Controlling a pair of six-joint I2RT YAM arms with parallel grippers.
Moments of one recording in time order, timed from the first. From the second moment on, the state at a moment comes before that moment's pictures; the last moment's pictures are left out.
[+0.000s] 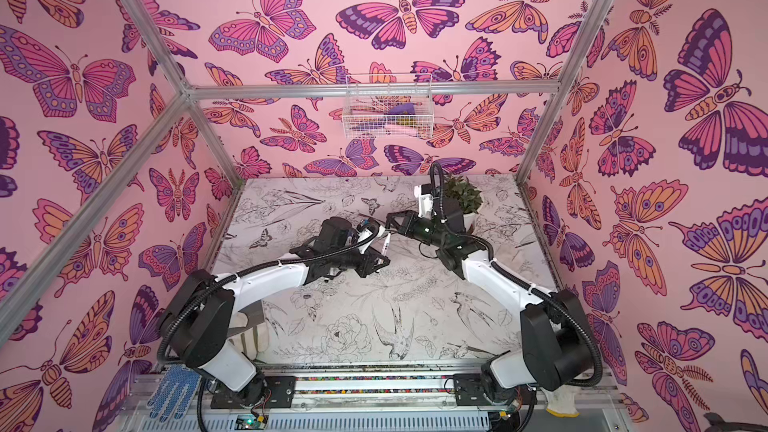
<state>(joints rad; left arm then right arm) -0.64 1.63 1.00 -0.01 0.58 -0.14 0.43 1.44 0.93 0.24 -0.49 0.83</state>
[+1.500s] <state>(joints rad) -0.65 1.63 1.00 -0.01 0.58 -0.13 0.39 1.41 0.88 0.23 -0.53 0.81</state>
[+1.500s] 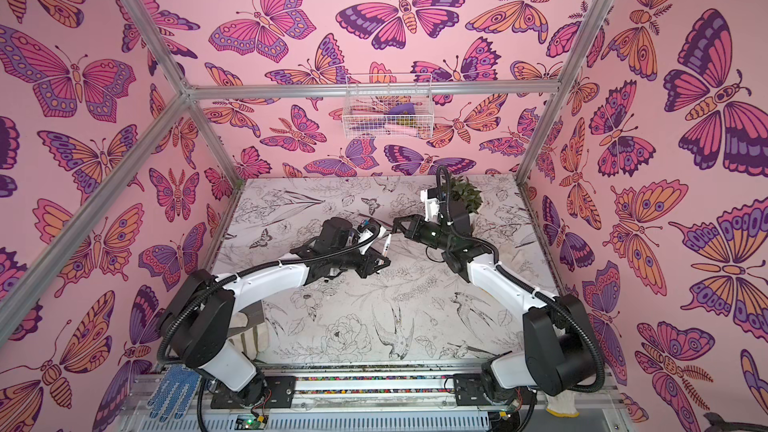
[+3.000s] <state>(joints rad) -0.65 1.64 1.00 -0.01 0.58 -0.13 0.40 1.43 0.93 0.25 -0.54 0.83</state>
